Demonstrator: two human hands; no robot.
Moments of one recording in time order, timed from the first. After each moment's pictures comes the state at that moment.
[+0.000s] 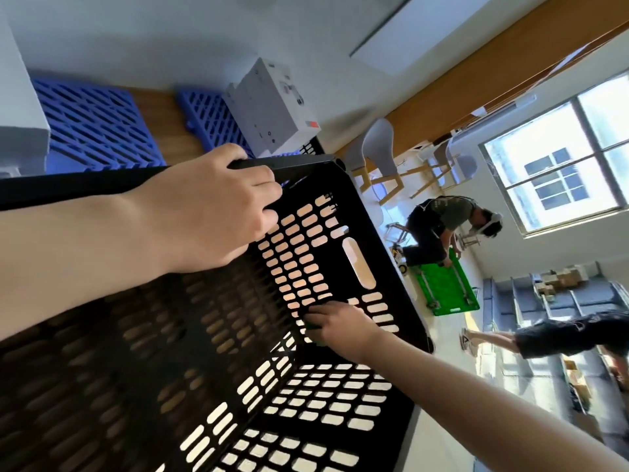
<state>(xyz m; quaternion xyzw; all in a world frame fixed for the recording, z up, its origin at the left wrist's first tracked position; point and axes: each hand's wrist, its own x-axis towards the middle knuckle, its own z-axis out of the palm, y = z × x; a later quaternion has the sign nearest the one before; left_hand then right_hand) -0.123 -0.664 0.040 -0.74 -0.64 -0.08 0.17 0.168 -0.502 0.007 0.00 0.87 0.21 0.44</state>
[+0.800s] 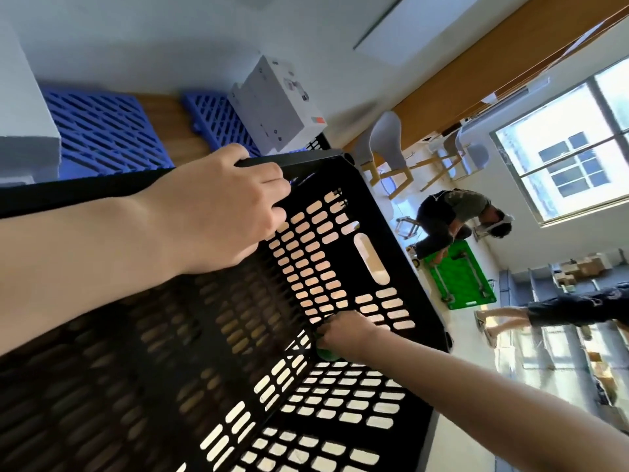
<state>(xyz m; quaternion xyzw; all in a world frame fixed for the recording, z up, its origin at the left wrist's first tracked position) -0.124 -0.664 0.038 -0.75 -0.63 -0.10 0.19 0.148 -0.522 -0.006 0.02 0.78 0.22 0.59</state>
